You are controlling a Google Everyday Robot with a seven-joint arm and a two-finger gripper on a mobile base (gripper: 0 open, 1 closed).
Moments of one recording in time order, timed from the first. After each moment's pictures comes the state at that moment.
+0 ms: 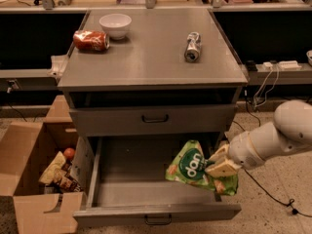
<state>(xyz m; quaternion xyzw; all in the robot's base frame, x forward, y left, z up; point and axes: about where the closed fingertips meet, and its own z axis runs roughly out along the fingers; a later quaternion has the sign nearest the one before) 0.453 -0.190 0.665 -0.52 0.78 0.26 0.22</state>
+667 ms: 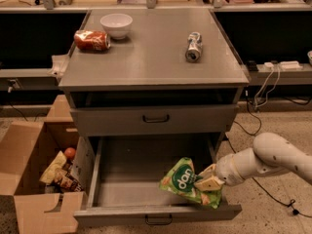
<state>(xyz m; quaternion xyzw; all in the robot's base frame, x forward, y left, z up) 0.461 -0.175 0.539 -0.47 0.80 0.32 0.21</state>
